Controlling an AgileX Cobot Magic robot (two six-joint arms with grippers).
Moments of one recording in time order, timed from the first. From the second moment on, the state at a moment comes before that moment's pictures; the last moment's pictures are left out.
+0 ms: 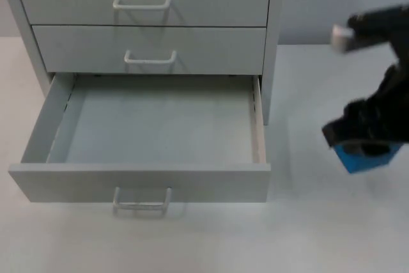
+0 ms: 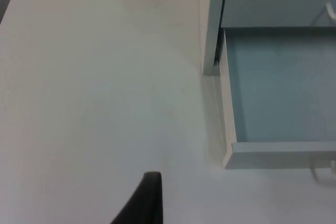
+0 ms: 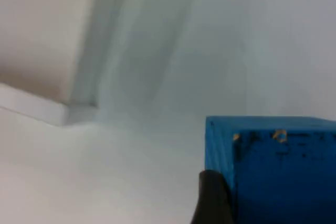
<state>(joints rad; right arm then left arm) 0.68 1.55 -0.80 -0.65 0.47 0.86 0.09 0.44 -0.51 -0.14 0.77 0.13</state>
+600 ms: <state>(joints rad) 0.84 1.54 -0.98 -0.70 0.50 0.85 0.09 0.44 -0.51 -0.14 0.75 0.13</state>
